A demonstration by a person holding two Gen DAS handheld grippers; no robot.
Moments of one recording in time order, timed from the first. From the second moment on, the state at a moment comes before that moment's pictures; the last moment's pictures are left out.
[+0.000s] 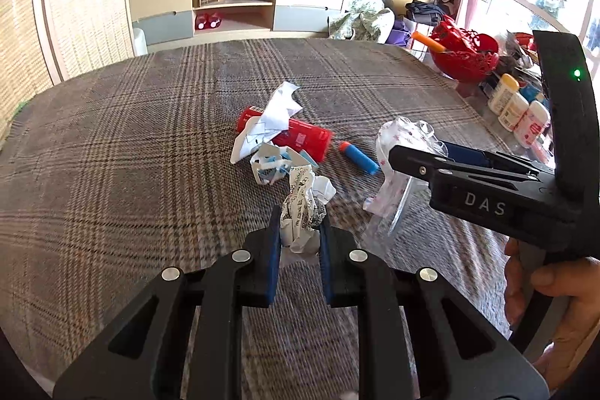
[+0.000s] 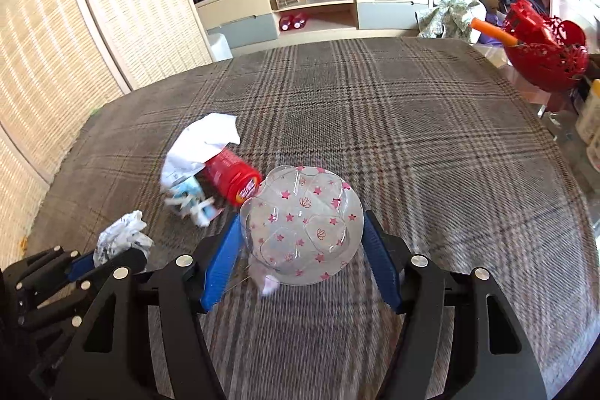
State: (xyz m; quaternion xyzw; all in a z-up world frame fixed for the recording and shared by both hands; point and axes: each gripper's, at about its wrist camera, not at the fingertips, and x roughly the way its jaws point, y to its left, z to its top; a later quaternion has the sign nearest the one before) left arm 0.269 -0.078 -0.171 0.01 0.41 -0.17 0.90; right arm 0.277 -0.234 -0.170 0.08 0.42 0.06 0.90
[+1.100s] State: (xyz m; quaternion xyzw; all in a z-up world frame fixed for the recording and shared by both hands) left arm 0.069 -0.050 -0.202 0.00 0.45 -0.18 0.87; right arm 0.064 -0.218 -0.196 0.05 0.47 0.07 0.88
